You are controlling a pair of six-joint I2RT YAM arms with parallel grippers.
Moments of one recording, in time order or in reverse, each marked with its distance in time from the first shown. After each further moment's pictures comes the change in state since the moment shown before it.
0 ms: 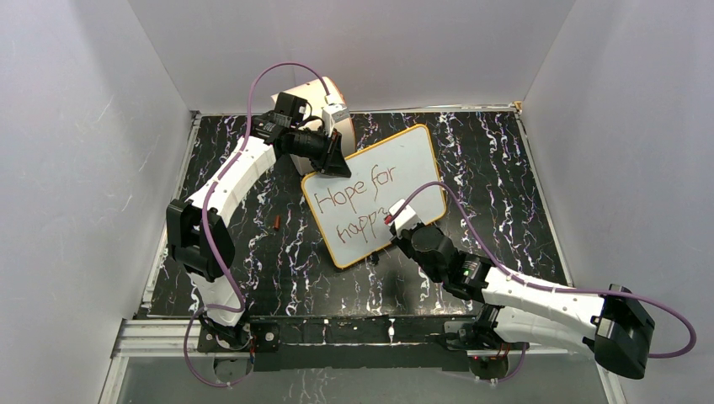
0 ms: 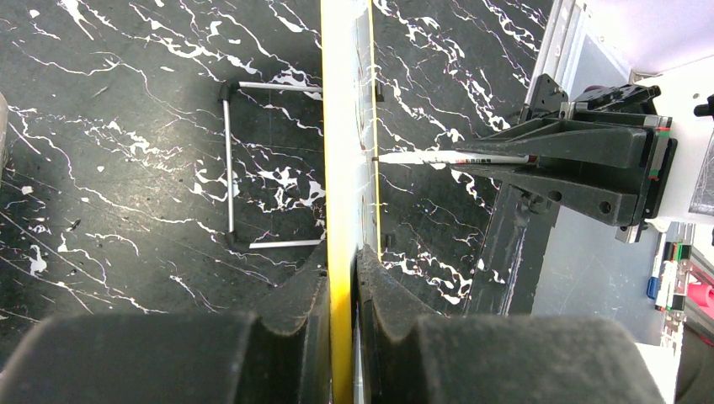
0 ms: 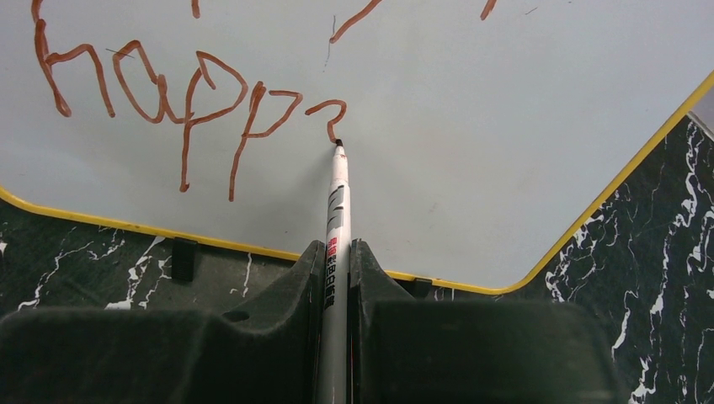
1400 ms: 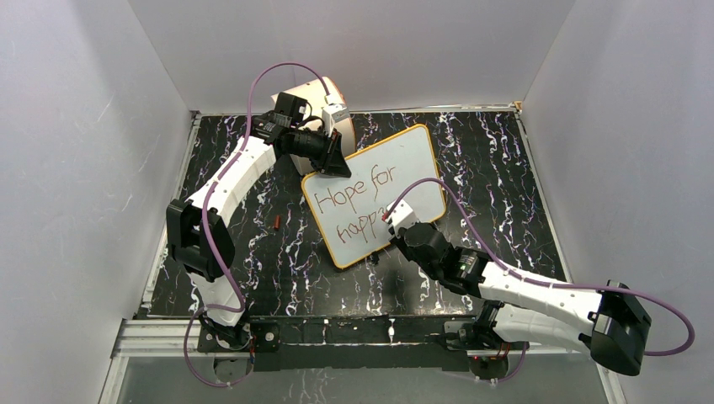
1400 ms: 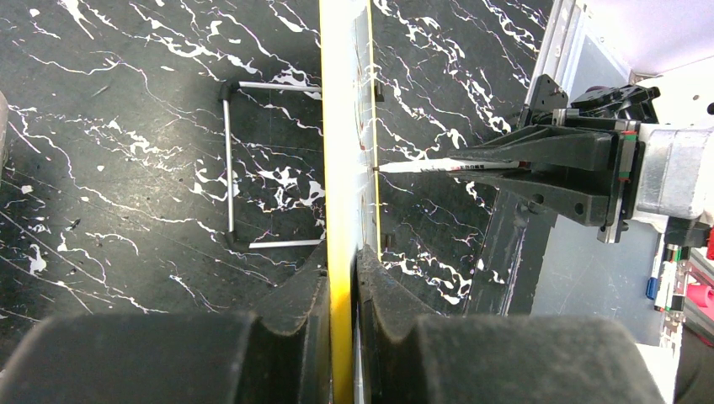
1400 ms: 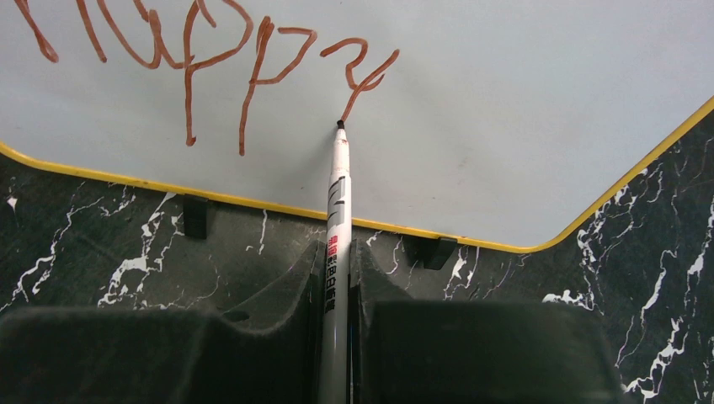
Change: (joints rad) left arm 0.000 0.000 0.000 0.000 0.000 -0.002; right arm -0.009 0.045 0.068 -0.175 -0.026 0.103
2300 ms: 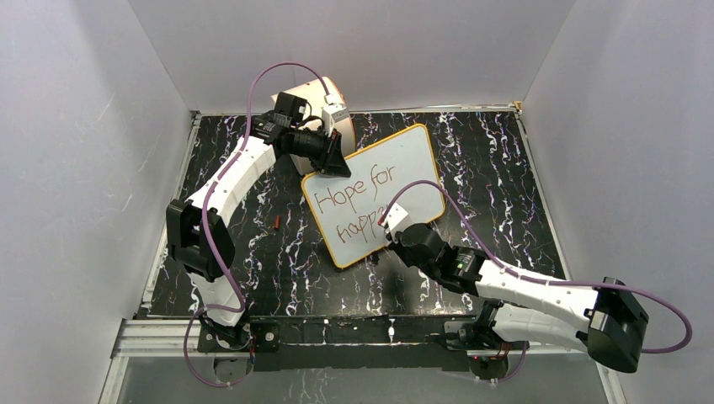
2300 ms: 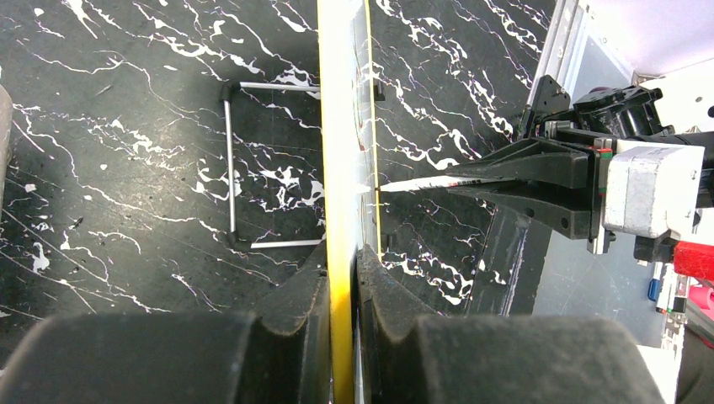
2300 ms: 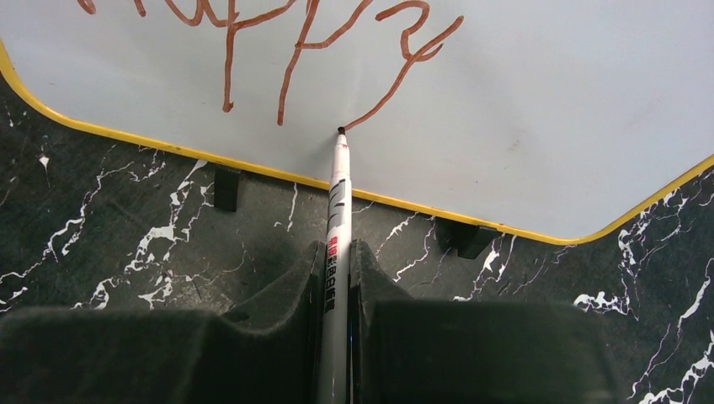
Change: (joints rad) left arm 0.000 0.000 0.000 0.000 -0.003 -0.001; right arm 0.000 0.030 0.013 -0.066 -0.090 0.025
